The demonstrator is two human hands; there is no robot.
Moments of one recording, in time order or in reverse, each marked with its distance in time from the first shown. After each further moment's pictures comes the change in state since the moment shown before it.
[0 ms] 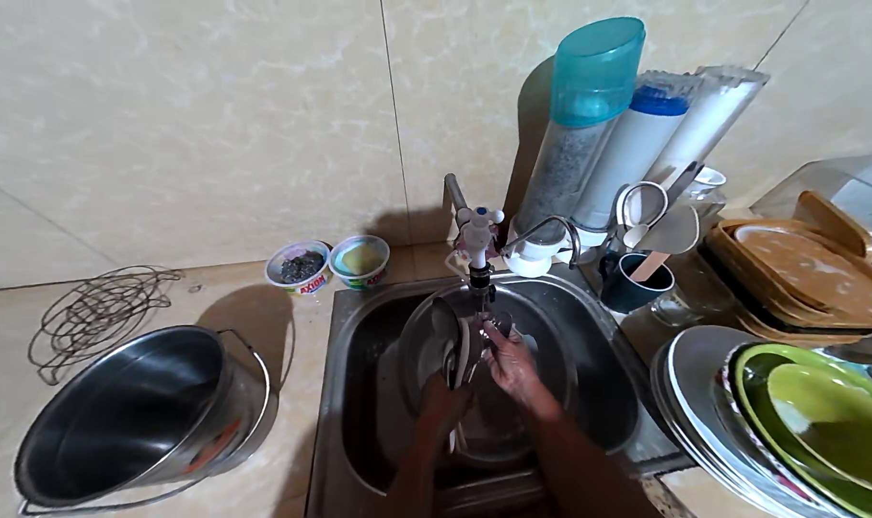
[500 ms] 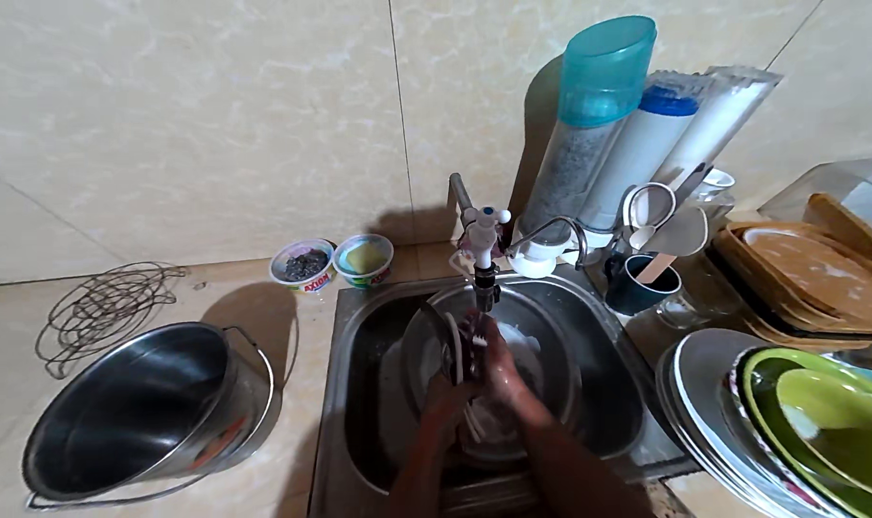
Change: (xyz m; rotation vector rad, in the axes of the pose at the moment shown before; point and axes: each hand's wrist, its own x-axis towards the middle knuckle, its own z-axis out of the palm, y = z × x) left_hand -0.003 -0.002 0.006 -0.421 -0.001 0.068; right_hand -0.009 0.016 0.007 -0.349 -0.306 -0.144
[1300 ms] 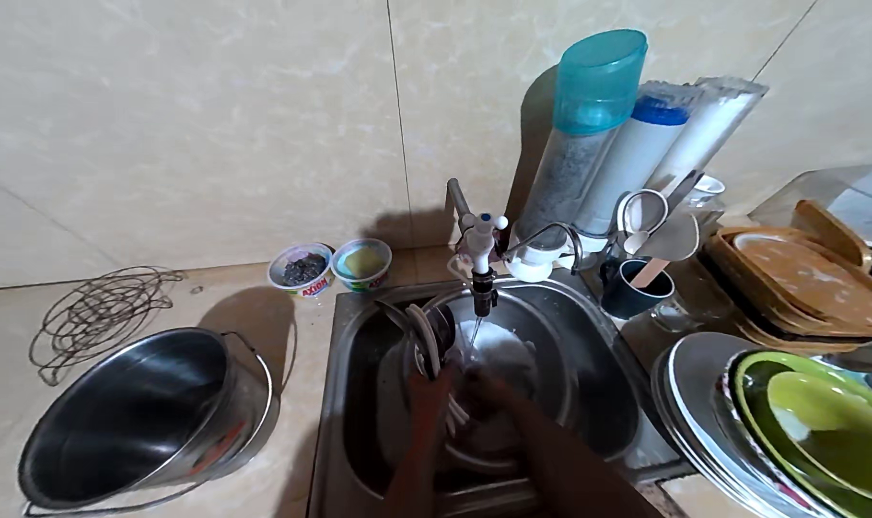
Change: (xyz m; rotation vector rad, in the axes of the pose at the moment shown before) left_hand 0.003 0.010 -0.005 -0.128 0.251 0.218; right_hand 0.016 0.037 -0.040 -1.127 -0.439 0.526
